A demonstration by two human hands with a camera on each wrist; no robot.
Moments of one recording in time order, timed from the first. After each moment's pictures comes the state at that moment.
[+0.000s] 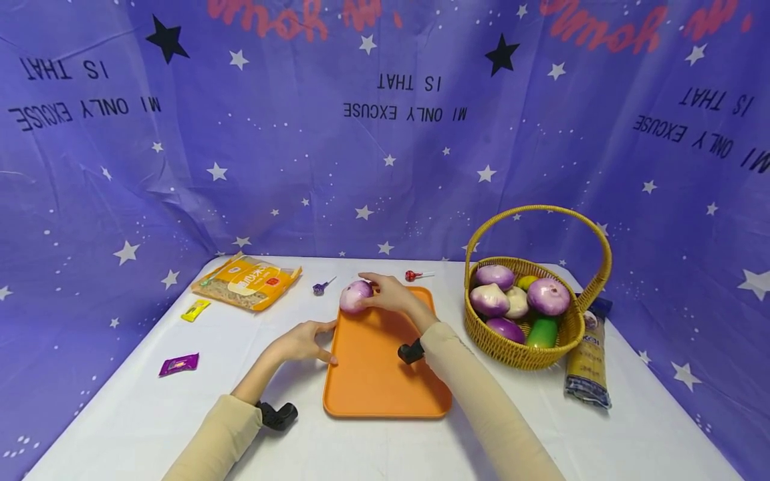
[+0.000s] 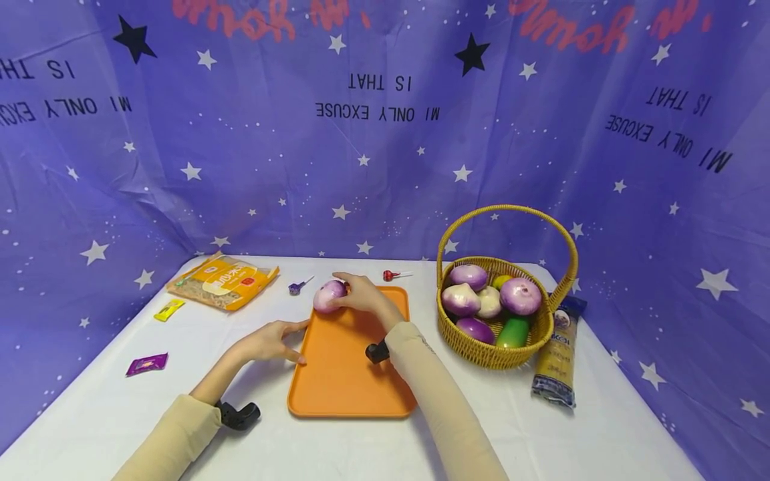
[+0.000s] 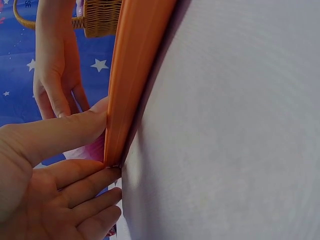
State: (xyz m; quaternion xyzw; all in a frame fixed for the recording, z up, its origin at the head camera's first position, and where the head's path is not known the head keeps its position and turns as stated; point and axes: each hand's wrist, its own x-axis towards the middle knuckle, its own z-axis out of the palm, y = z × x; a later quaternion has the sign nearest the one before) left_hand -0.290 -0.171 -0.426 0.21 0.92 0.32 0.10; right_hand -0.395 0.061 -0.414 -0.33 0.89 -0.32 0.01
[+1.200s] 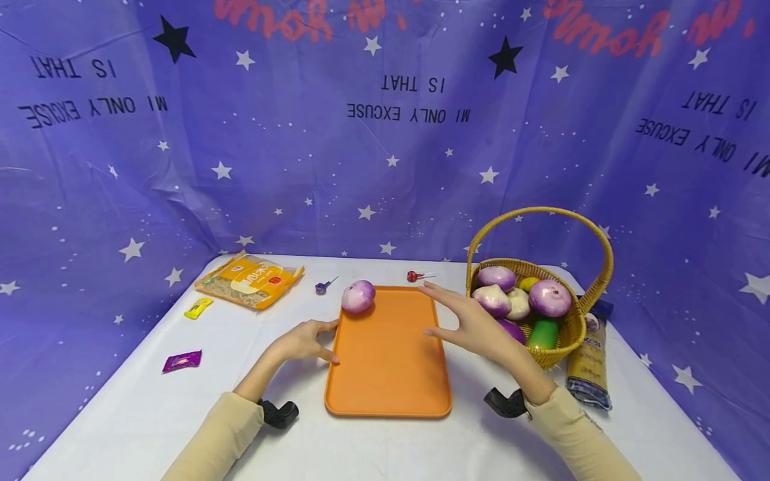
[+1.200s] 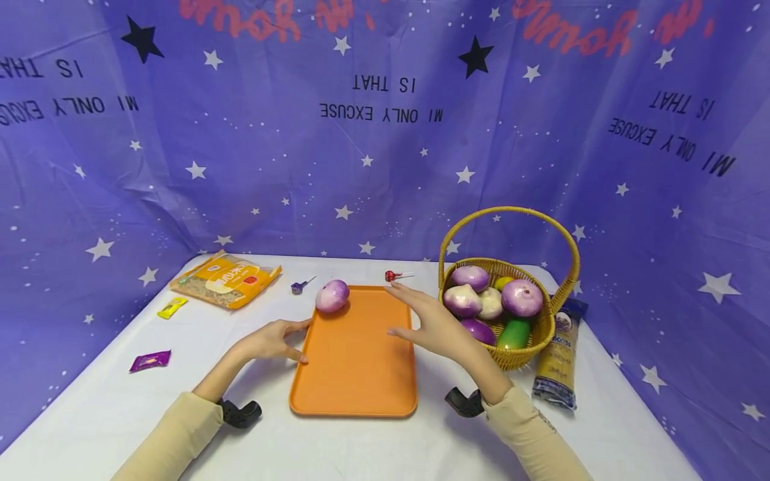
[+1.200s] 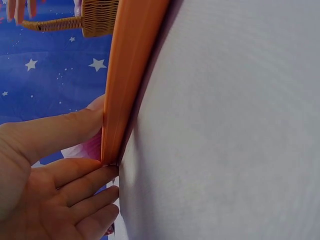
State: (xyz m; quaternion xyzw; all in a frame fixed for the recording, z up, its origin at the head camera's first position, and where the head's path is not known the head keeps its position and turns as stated) left_hand -0.290 -0.174 -0.430 0.21 0.92 0.32 0.09; right_hand -0.266 0.182 -0.357 -0.40 0.86 -0.27 -0.14
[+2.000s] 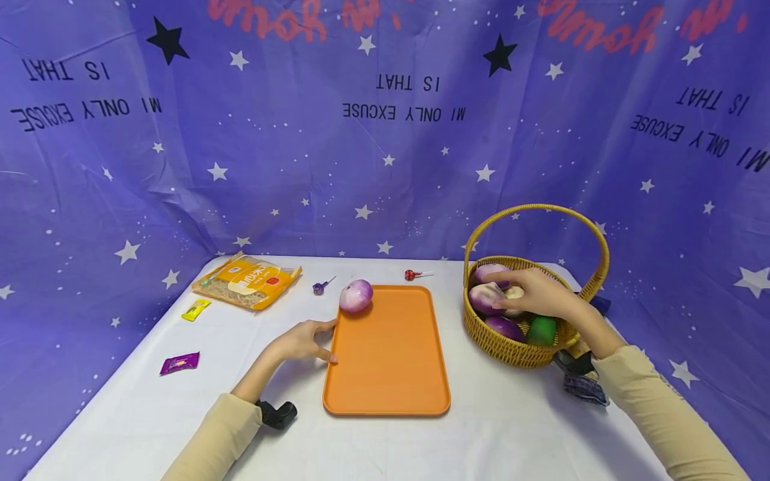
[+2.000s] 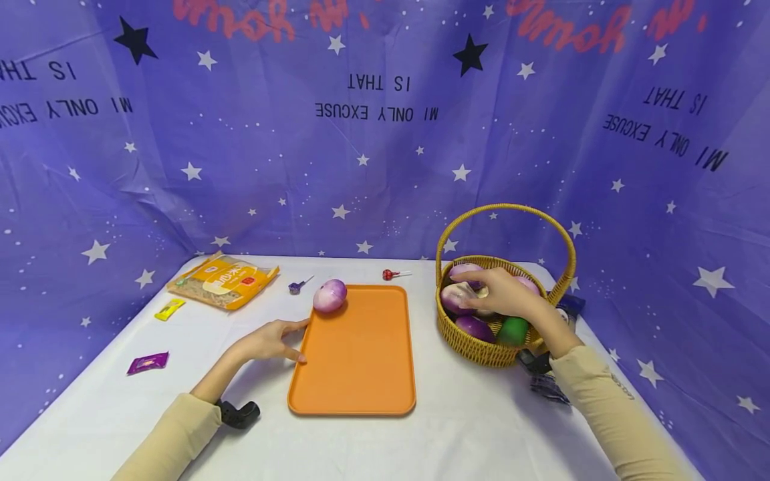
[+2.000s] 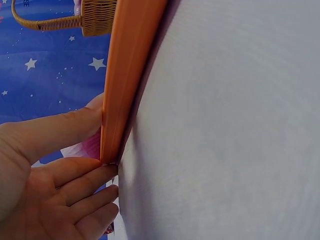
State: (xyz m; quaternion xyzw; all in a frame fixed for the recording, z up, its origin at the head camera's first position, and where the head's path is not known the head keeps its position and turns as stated) left_hand -0.289 -0.173 -0.429 0.21 0.92 0.32 0.09; right_hand -0.310 0.306 -0.327 -0.34 0.92 -0.17 -0.08
